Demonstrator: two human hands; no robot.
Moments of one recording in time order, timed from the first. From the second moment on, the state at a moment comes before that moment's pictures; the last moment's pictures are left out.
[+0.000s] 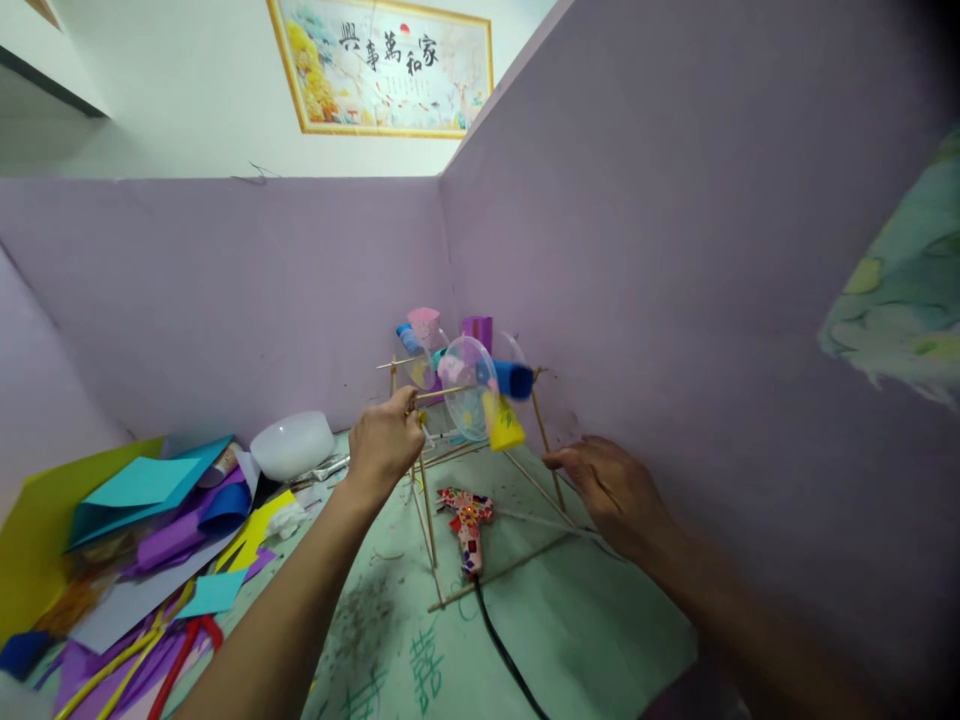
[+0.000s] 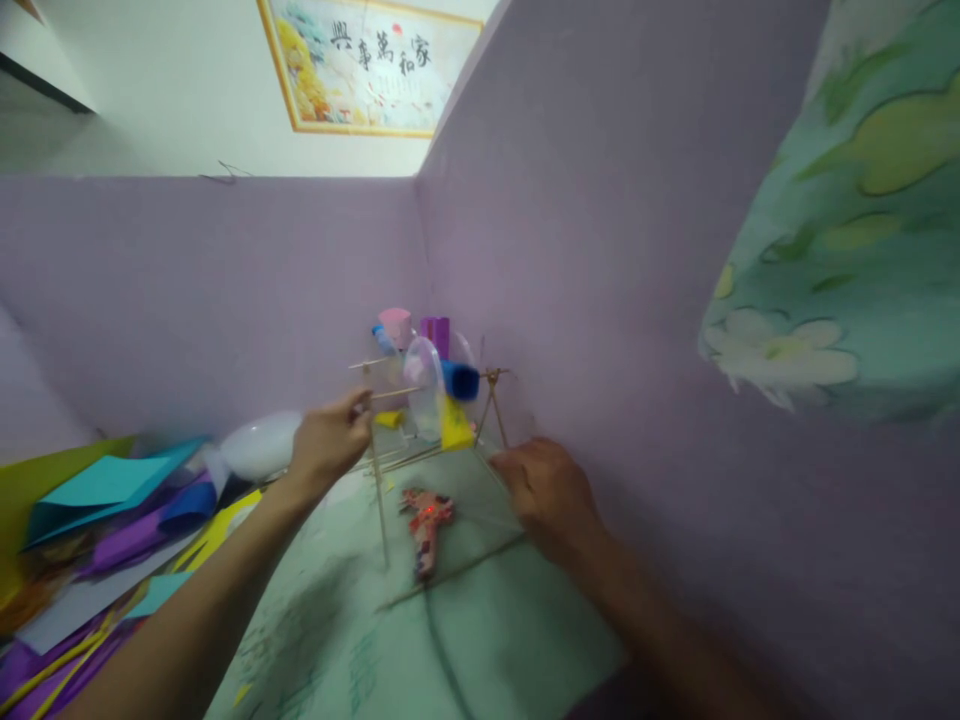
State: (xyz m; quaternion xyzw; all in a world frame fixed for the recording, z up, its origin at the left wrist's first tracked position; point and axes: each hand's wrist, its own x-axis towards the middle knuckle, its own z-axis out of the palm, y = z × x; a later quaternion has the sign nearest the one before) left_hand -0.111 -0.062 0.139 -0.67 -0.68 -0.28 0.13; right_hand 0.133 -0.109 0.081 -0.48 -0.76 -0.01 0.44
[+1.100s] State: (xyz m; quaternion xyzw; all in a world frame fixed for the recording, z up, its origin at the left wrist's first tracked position) left_hand -0.191 -0.155 -0.026 -0.66 -0.66 -0.35 -0.05; right_hand 0.135 -0.133 -0.030 -0.56 -0.53 0.38 0.51
